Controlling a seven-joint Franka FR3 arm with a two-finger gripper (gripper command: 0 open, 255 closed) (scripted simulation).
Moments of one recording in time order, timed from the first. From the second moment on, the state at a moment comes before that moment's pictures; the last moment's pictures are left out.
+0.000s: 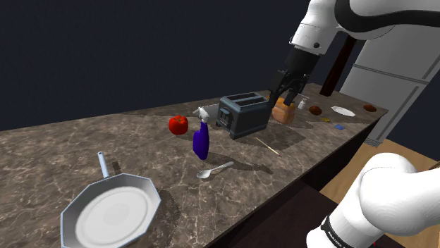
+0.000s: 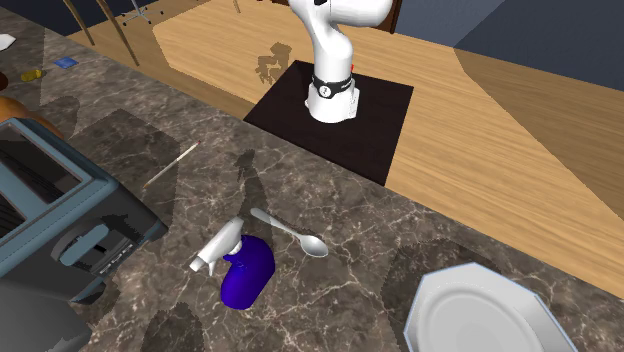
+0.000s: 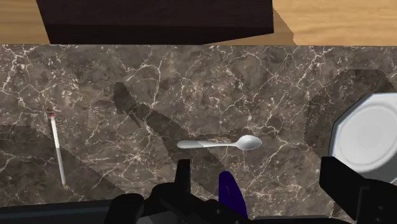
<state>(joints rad) 0.02 -0.82 0.01 -2.41 0.11 1.69 0.16</state>
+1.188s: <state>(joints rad) 0.03 -0.18 0.08 -2.11 0.05 1.98 0.17</state>
